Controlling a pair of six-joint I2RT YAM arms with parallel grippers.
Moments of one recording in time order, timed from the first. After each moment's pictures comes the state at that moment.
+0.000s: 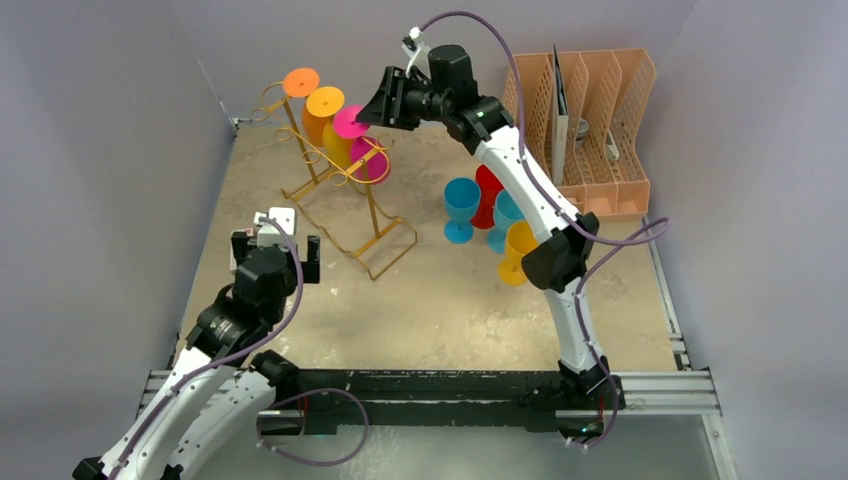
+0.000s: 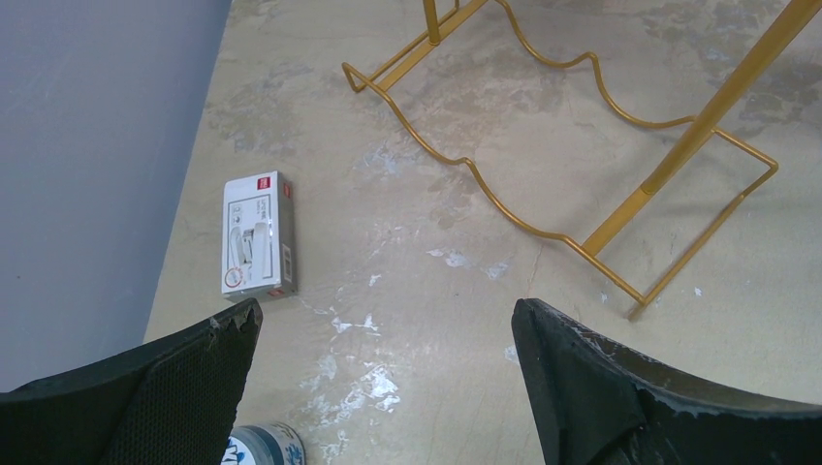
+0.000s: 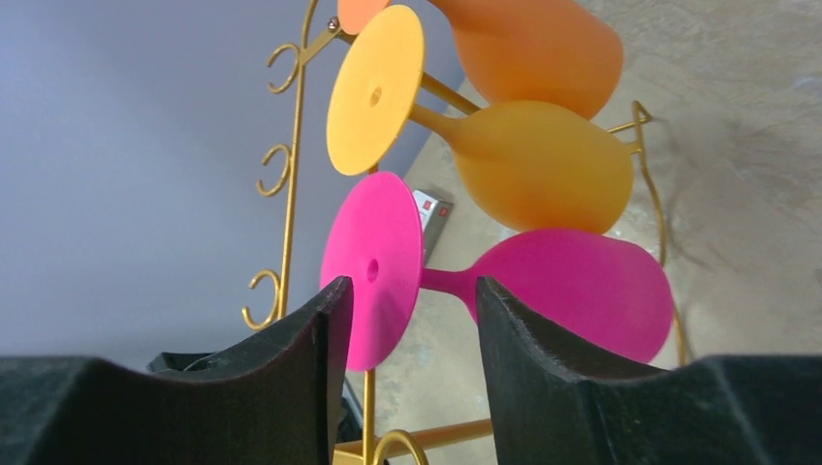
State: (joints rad) left arm -0.53 0.54 0.71 -0.61 -0.60 -0.10; right arm 0.60 2.22 2.53 -0.61 -0.46 0.64
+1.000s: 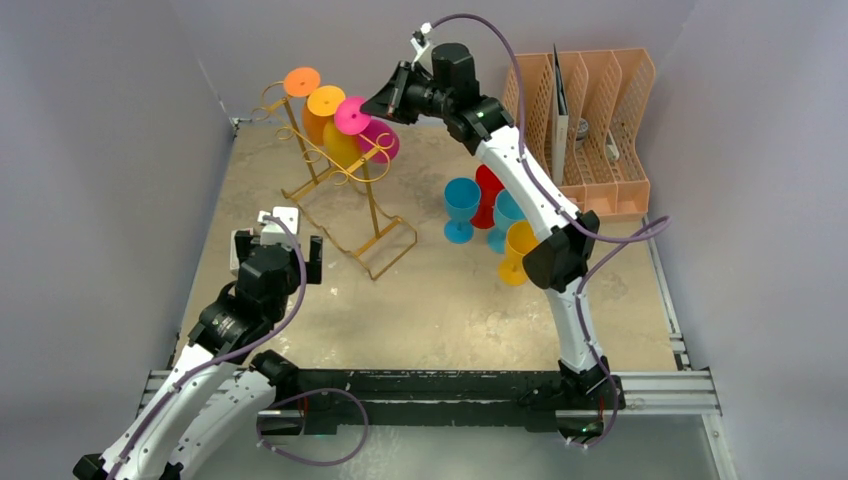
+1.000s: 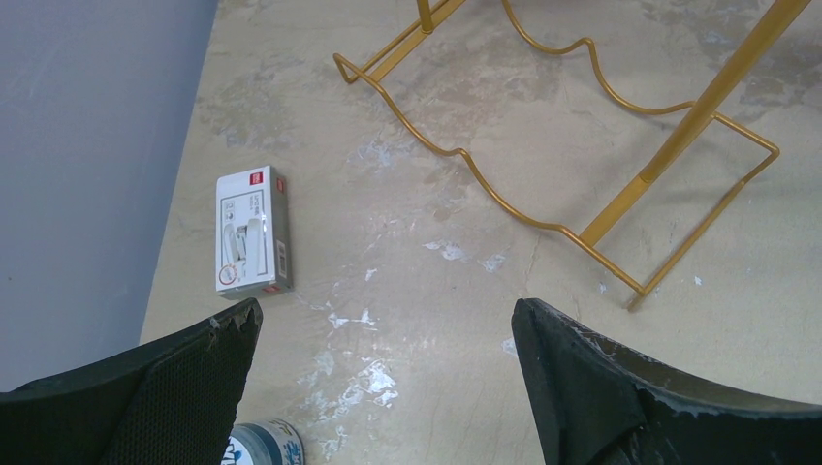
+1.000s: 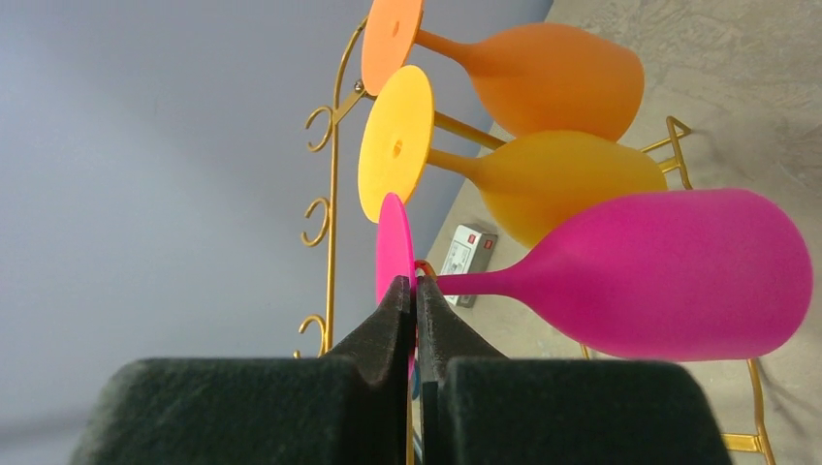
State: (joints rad) left arm -0.53 0.56 0.71 -0.62 -0.59 -0.10; right arm 0.59 2.23 2.50 -0.49 -0.44 0.83
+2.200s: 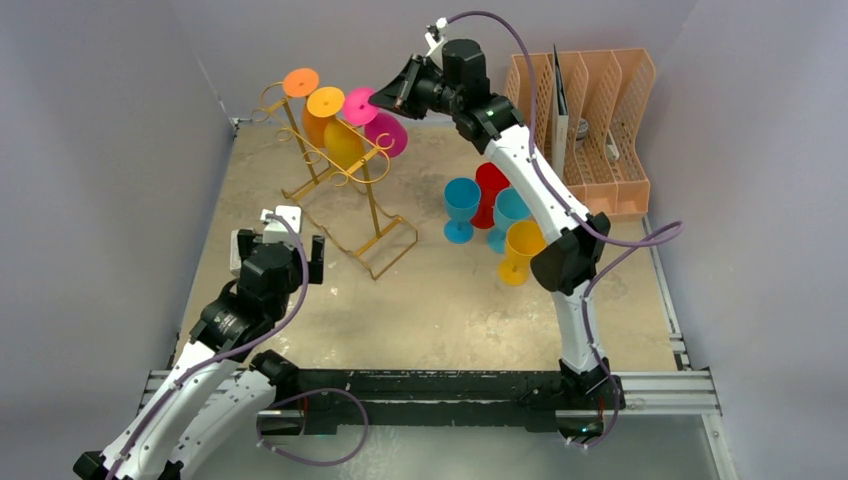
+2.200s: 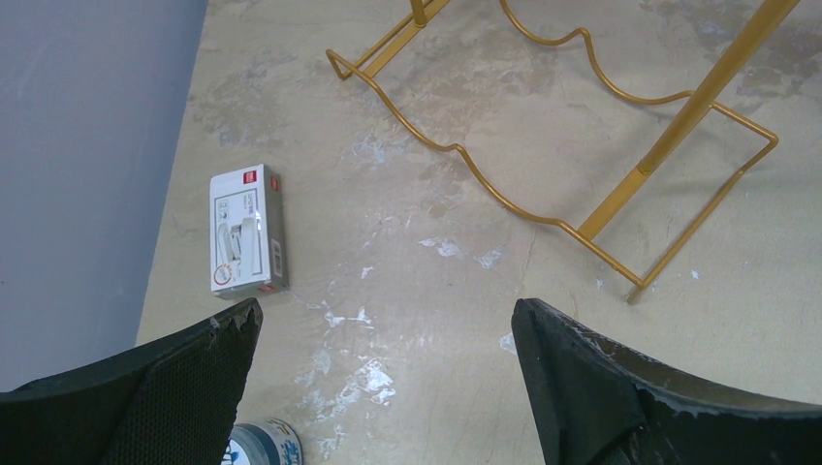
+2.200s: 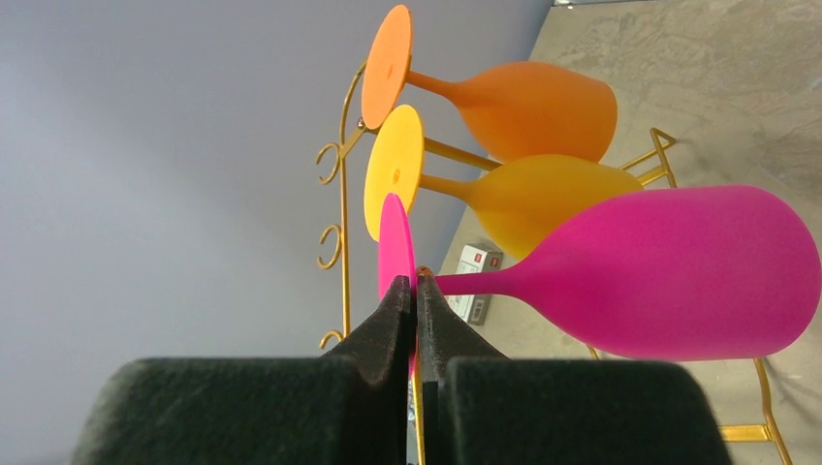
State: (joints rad) left arm -0.53 0.58 0.72 -0.62 -0.58 -0.10; right arm 0.57 2.17 2.44 -0.47 -0.39 0.90
